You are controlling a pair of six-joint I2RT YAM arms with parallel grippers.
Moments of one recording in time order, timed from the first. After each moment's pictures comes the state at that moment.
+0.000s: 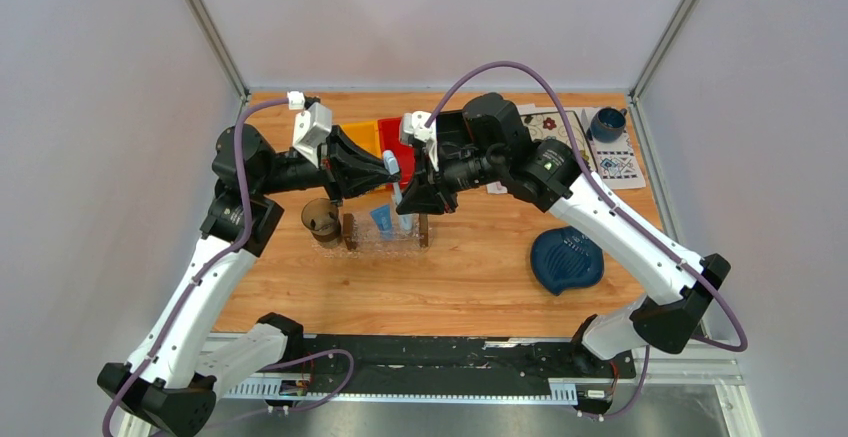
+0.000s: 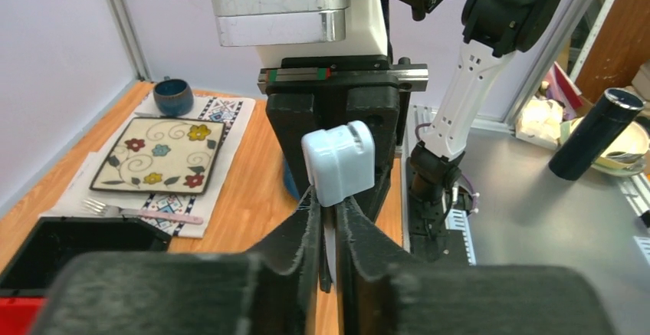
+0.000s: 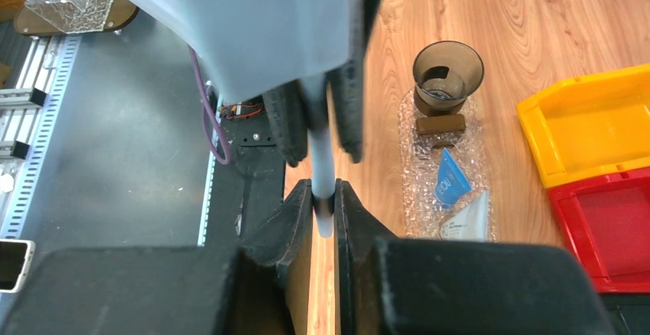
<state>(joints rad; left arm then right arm) -0.38 0.96 1.14 0.03 1.06 -0.24 0.85 1.46 1.66 -0.68 -0.76 -0.17</state>
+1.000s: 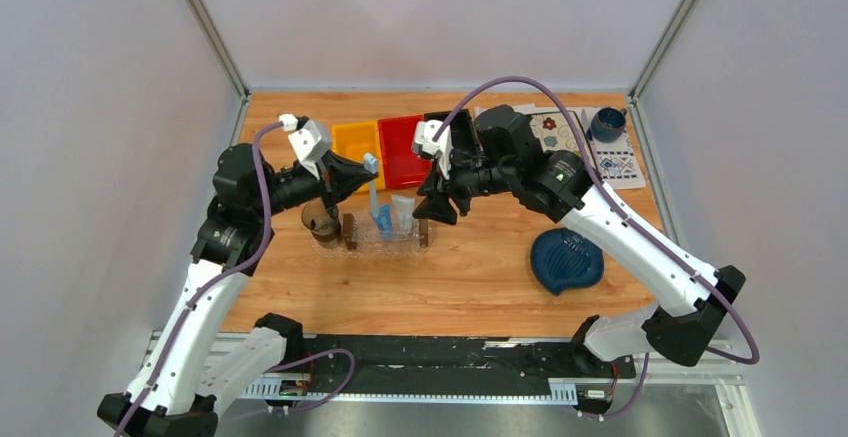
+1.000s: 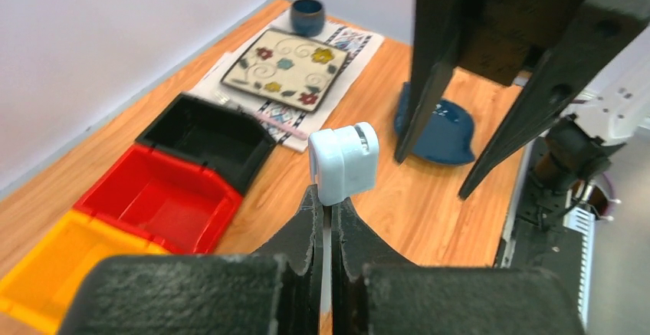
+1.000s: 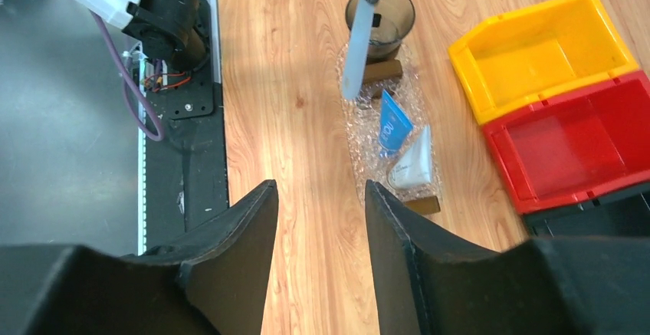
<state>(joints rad) -0.32 0.85 1.05 -0.23 0.78 0.00 0.84 1.38 1.56 -0.70 -0.56 -0.25</state>
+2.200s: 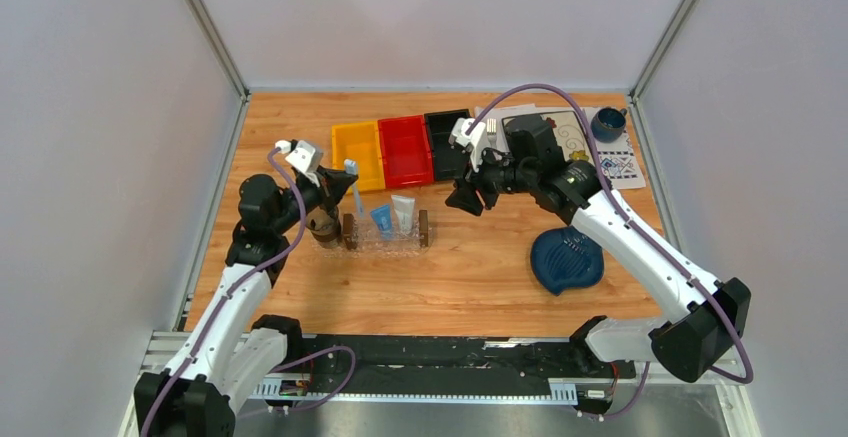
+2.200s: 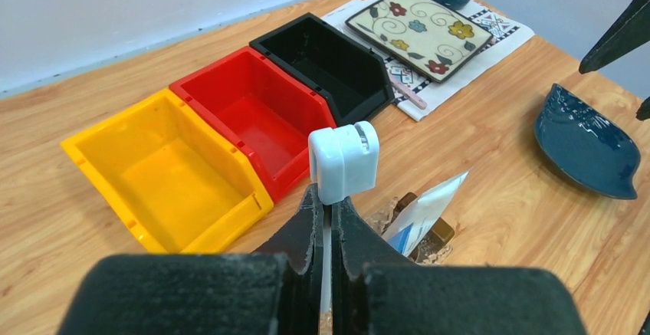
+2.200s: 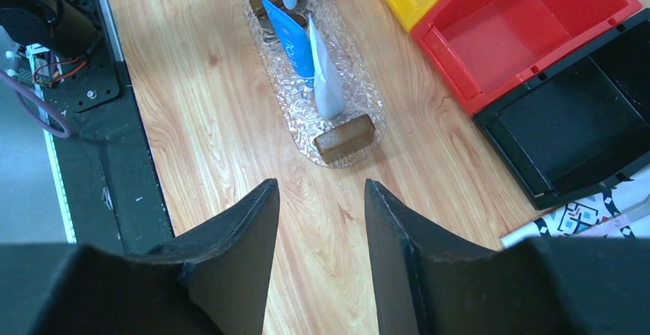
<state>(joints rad) -0.14 0.83 0.57 0.19 0.57 -0.08 0.62 1.29 1.28 -0.57 -0.53 -0.25</state>
